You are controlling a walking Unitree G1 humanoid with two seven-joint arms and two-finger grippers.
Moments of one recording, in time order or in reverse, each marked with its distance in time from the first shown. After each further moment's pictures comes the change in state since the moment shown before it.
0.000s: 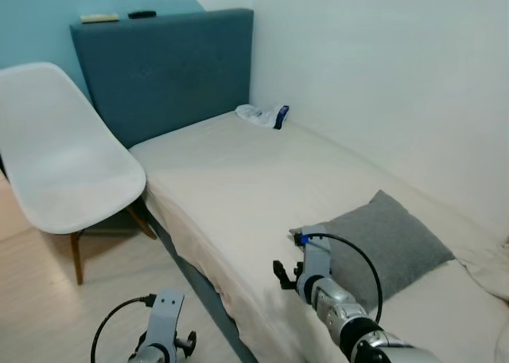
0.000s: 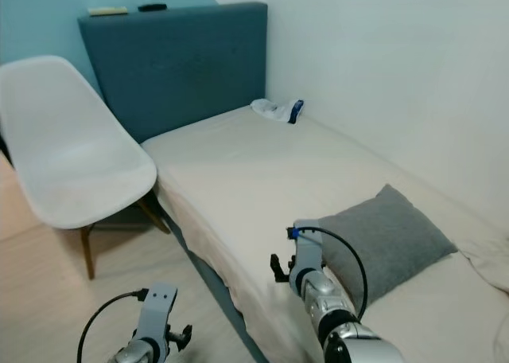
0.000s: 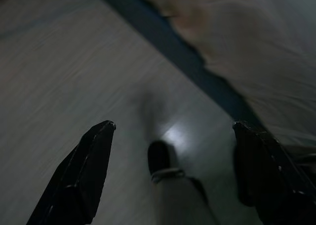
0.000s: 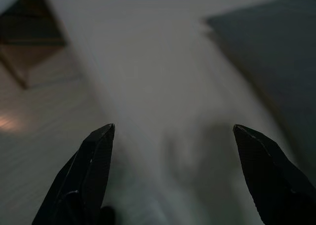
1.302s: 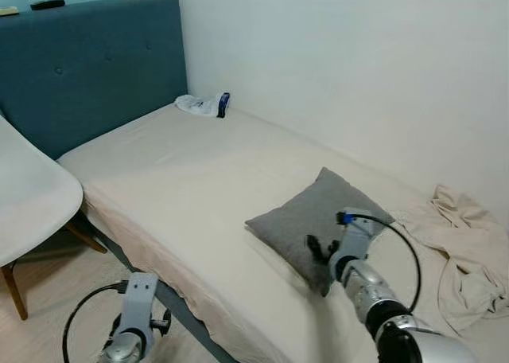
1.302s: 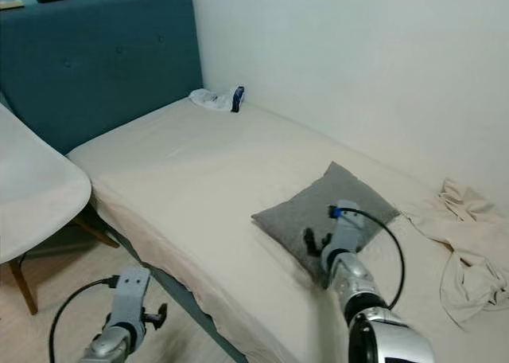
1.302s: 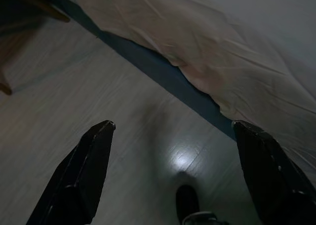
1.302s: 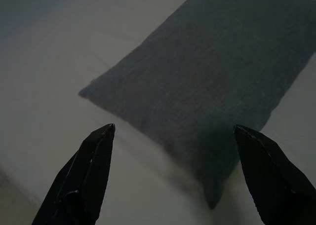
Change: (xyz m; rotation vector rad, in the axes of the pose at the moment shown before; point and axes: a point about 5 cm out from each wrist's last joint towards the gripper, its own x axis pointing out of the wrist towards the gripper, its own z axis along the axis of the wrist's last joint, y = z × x) left arm -0.005 0.056 0.027 -0.028 -0.132 0.187; right arm -0.006 -0.050 0.053 0.203 -0.196 -0.121
